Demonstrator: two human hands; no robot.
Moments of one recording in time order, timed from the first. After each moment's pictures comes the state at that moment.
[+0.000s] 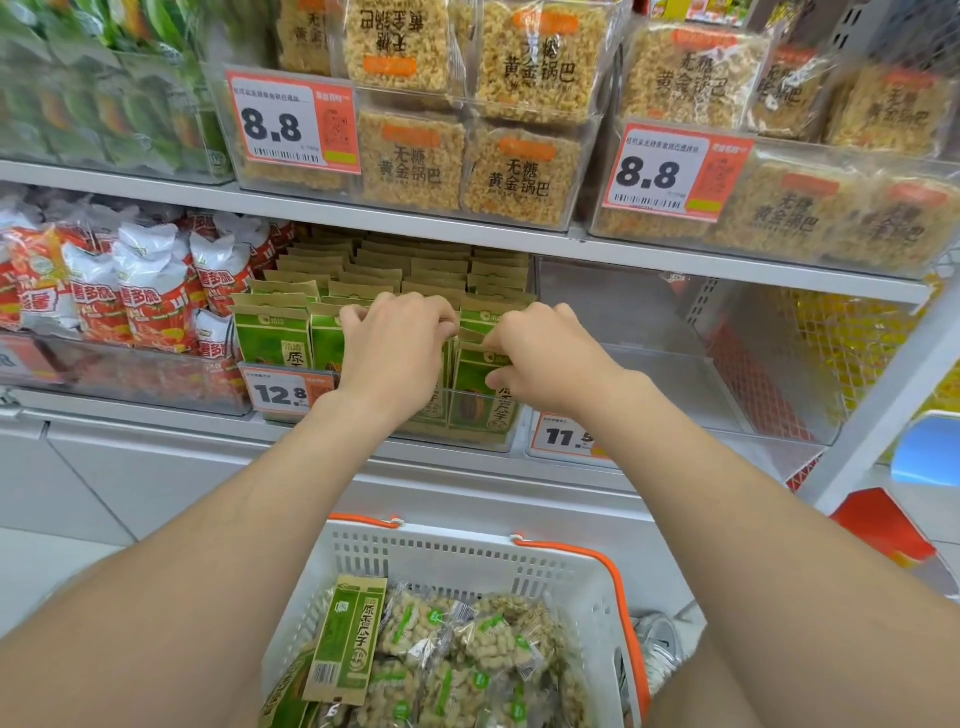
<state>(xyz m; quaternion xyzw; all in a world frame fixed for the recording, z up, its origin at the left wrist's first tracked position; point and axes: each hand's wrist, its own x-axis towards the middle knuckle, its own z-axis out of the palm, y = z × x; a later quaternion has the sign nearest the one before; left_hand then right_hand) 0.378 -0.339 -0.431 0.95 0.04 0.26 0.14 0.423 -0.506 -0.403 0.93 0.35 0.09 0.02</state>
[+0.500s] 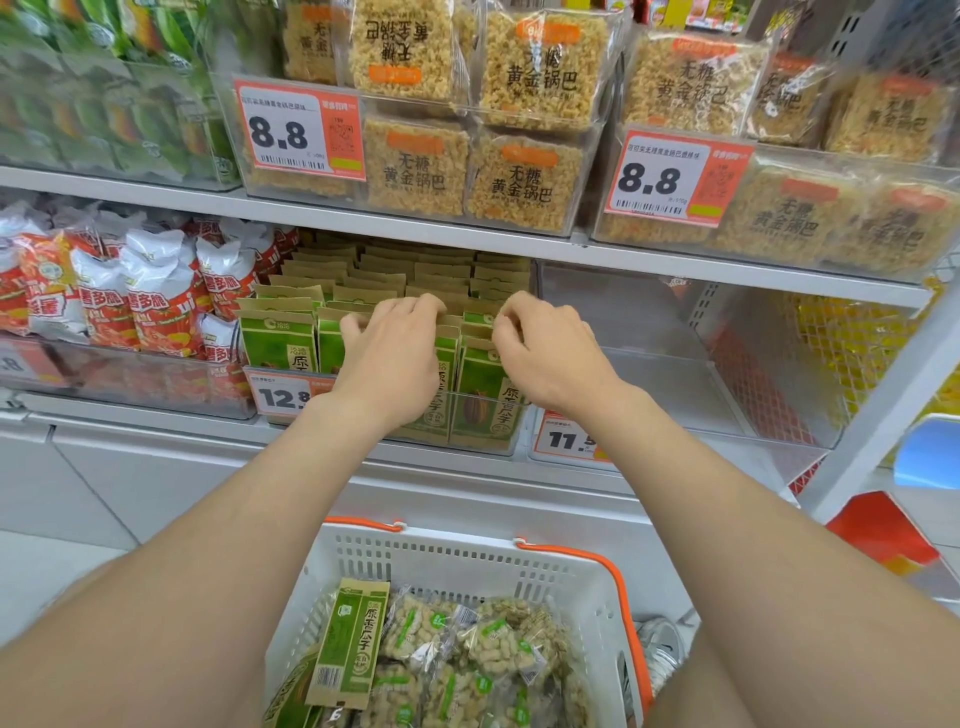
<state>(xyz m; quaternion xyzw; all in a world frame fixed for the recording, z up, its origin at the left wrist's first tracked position) 0.374 -0.330 -0.435 0.97 0.03 0.20 0.14 0.419 -0.505 -0.409 0.94 0.25 0.10 -0.23</state>
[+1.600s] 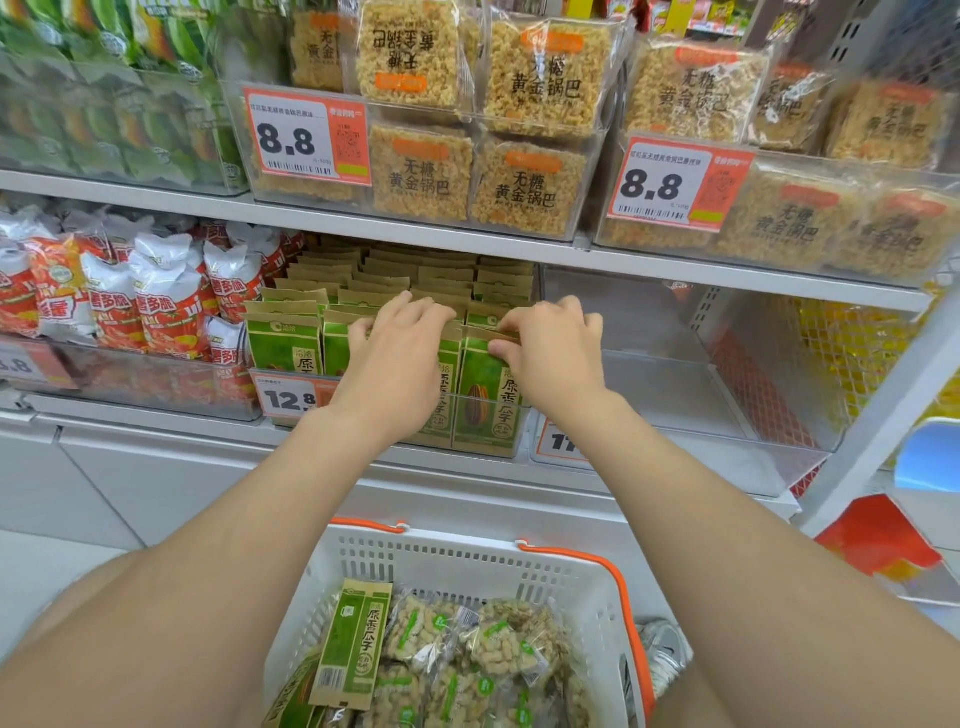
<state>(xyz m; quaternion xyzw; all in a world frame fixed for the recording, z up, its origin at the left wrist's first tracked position) 0.365 -0.326 -0.438 0.97 -0.01 0.20 0.16 0.438 -0.497 -0.427 0.95 0.19 0.19 -0.12</state>
